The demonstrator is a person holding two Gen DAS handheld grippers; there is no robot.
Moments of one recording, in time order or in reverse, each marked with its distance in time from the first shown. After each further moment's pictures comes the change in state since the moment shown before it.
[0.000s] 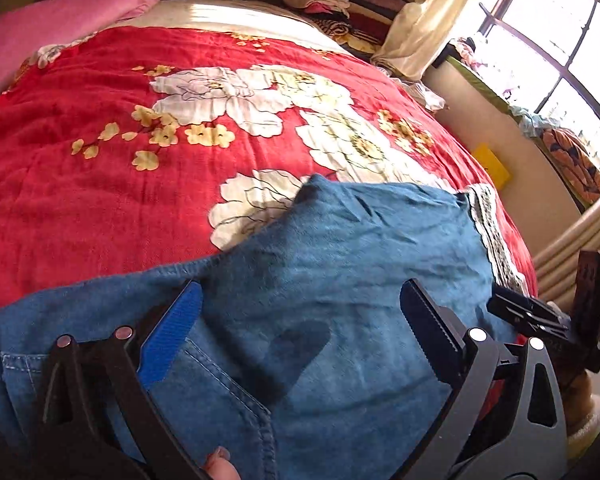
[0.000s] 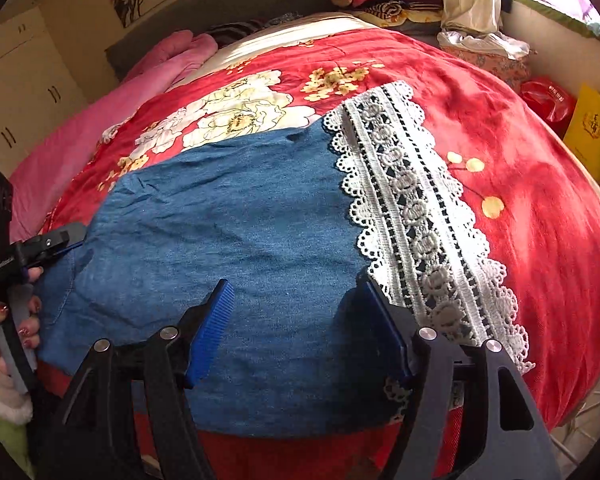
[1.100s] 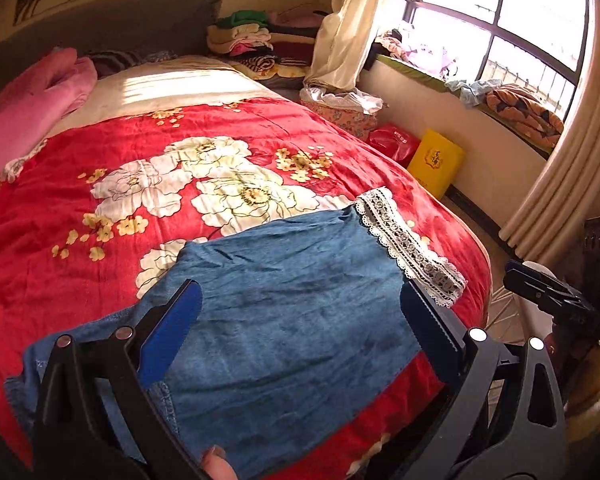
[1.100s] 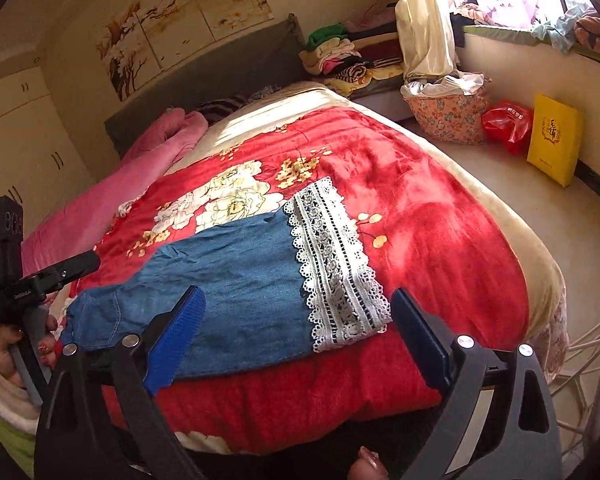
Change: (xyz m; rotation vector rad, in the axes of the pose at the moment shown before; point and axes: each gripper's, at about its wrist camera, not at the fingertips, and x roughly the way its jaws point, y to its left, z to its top) left arm -0.067 -0.130 -0.004 0.307 -0.101 -0.054; right arm -0.134 -0.023 -0.028 0.089 -0.261 -0.024
